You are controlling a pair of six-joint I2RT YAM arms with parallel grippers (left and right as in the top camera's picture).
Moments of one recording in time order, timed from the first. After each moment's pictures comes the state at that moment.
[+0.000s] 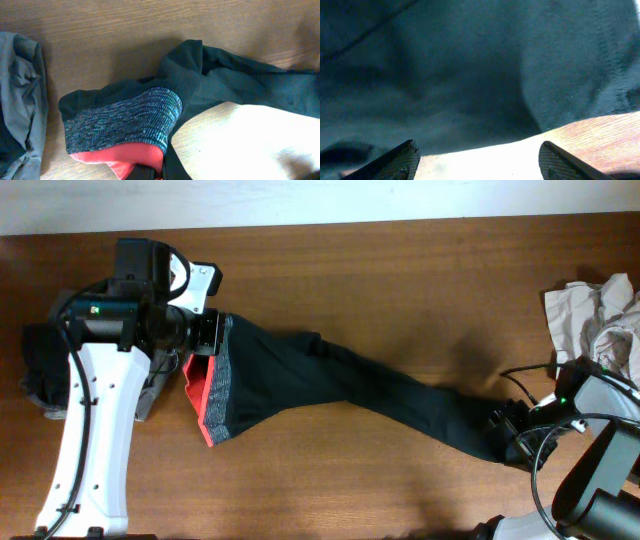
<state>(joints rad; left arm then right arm) -0.07 1.56 1.65 -1.21 0.27 0.10 -0.55 1.69 0.93 -1.08 -0.27 0.38</state>
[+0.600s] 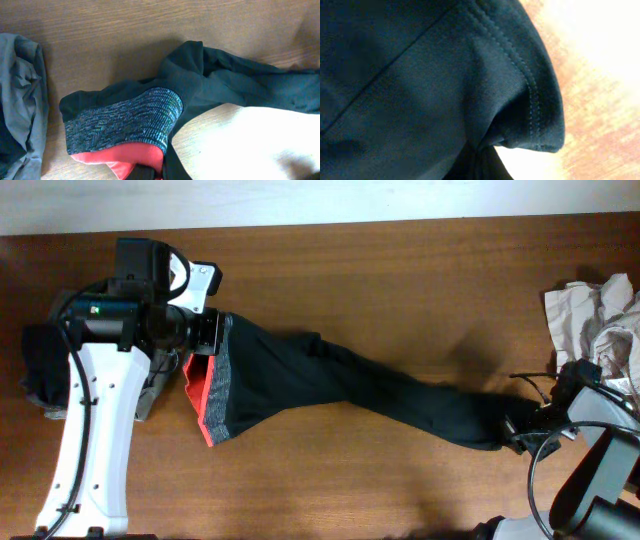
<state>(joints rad) -0.07 1.56 1.65 -1.21 0.27 0.10 -0.56 1.65 0.84 -0.83 -0.19 0.52</state>
